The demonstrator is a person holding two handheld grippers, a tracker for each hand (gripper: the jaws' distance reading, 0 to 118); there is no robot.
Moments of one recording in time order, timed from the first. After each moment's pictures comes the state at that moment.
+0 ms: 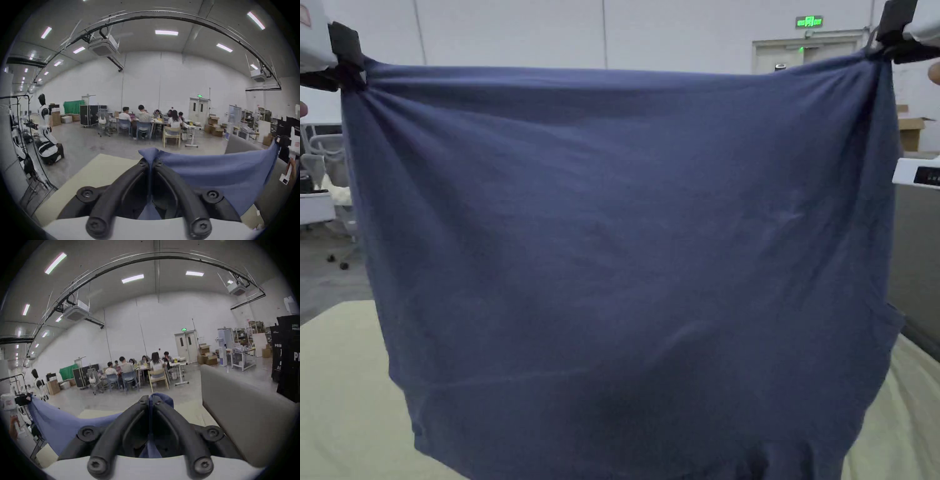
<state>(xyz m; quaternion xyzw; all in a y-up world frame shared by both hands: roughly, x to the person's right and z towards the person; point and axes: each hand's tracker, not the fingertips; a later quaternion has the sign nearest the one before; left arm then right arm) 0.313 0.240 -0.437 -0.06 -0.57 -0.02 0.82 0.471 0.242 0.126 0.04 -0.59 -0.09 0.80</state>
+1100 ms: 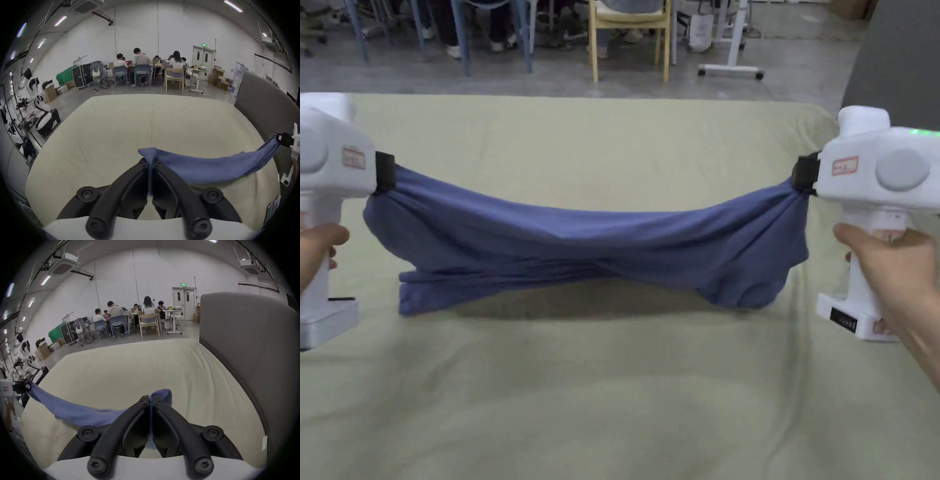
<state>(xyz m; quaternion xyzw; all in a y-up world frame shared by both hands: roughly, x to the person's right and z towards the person) 0.404 -0.152 -0.422 -0.24 -0.55 -0.19 0.78 0.543 -0.169 0.118 -0.18 -0.58 -0.20 0.77</state>
